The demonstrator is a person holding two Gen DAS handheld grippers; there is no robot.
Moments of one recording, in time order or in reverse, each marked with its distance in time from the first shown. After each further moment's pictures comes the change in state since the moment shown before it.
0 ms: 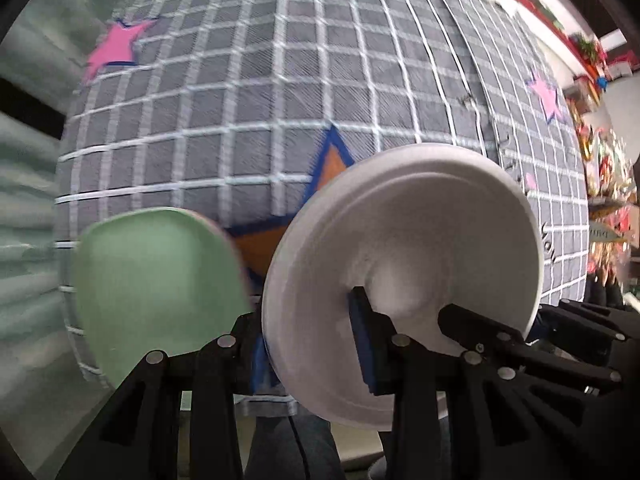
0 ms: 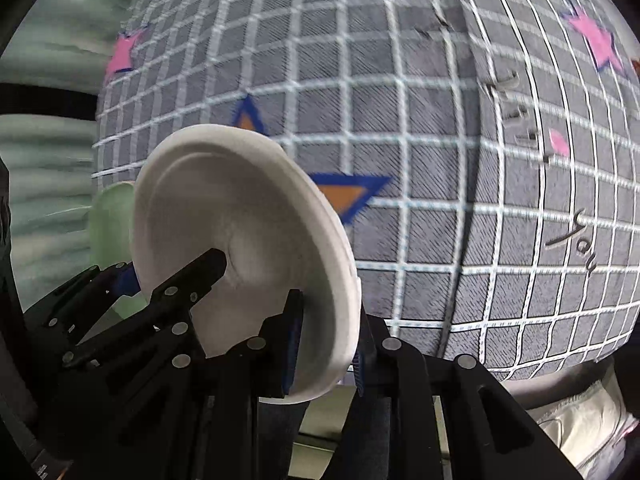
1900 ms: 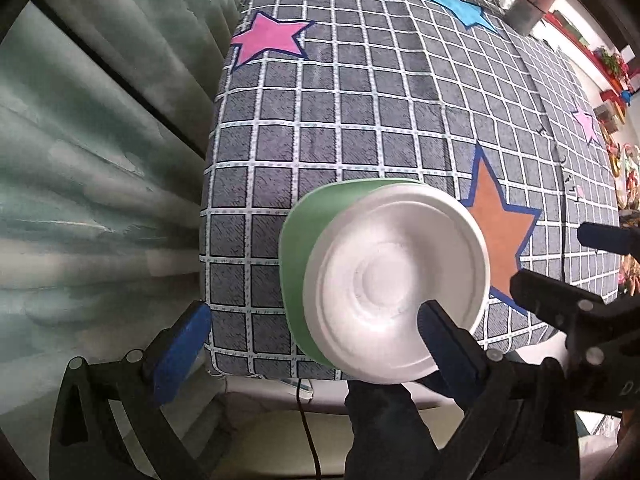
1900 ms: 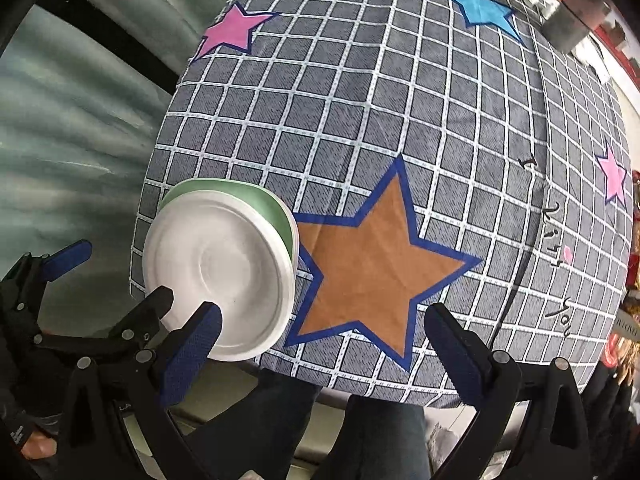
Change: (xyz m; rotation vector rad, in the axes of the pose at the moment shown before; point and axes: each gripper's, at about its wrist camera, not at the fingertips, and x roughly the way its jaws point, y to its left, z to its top) left arm -0.085 0.096 -0.014 -0.023 -0.066 0.133; right arm 0.015 0.126 0.042 -0.207 -0.089 -0.137
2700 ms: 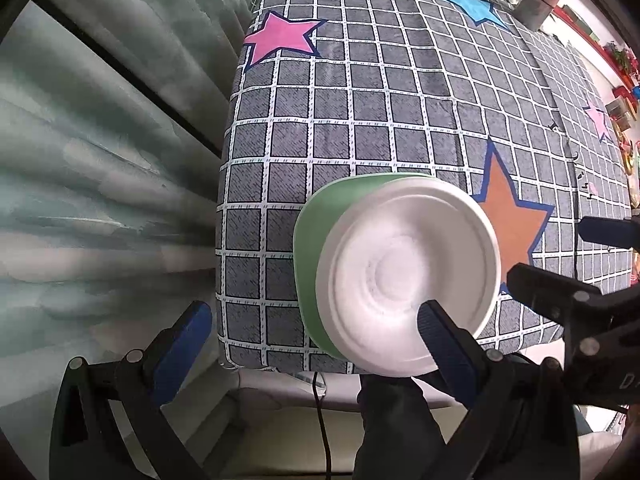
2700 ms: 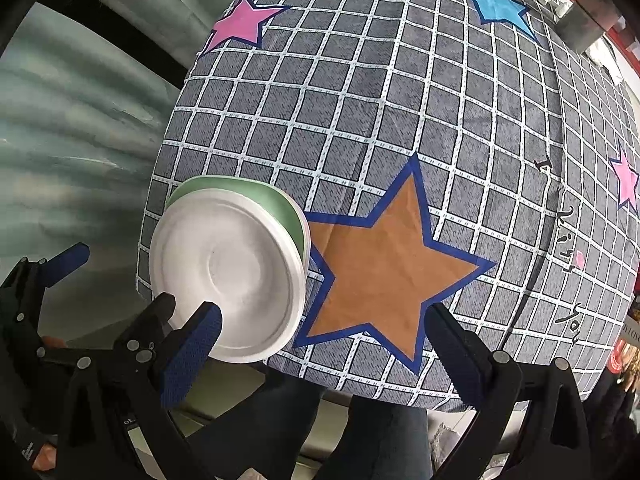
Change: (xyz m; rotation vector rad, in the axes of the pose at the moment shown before) left arm -0.003 -0.001 -0.002 -0.006 0.004 0.067; right arm 0.006 0.003 0.002 -0.025 0.023 0.034
